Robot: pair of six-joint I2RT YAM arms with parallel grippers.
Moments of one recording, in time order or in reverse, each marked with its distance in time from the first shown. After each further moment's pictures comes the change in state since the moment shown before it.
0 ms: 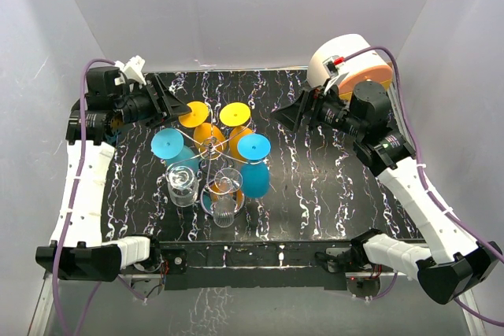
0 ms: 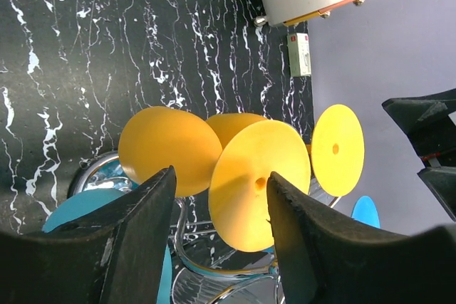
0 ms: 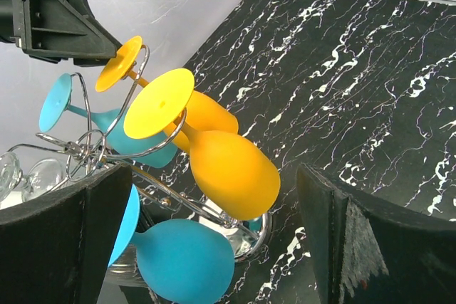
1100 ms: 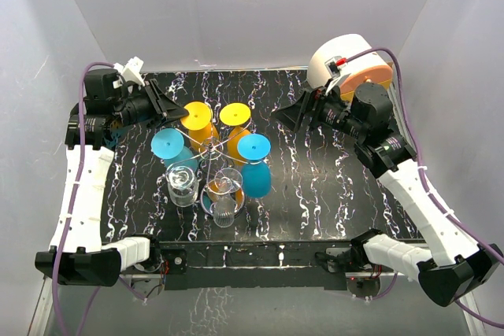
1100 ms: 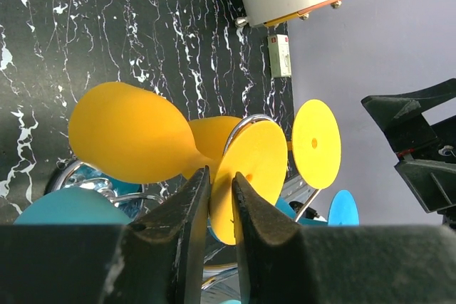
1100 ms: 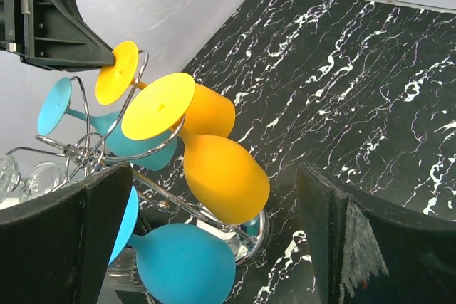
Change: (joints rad) left arm 0.000 -0.031 -0.032 0.040 0.047 -0.062; right arm 0.000 -0.014 -0.013 0.014 0.016 0.000
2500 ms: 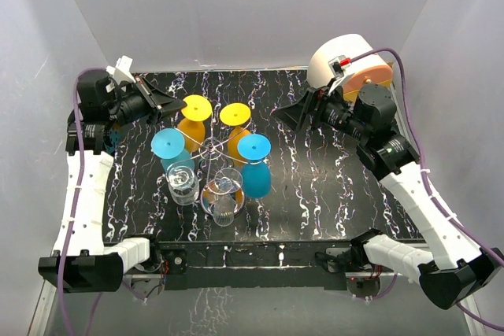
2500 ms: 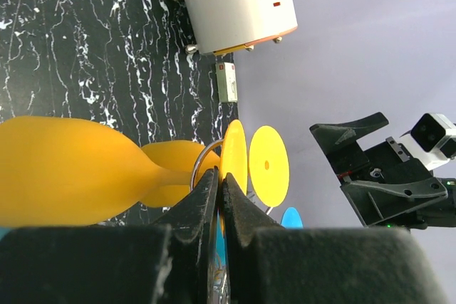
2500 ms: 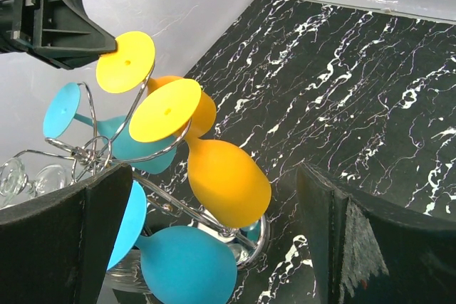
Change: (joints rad) left arm 0.062 -0.044 -0.093 0.205 0.088 -0.218; right arm 0.000 -0.019 0.000 0.009 0.011 0.005
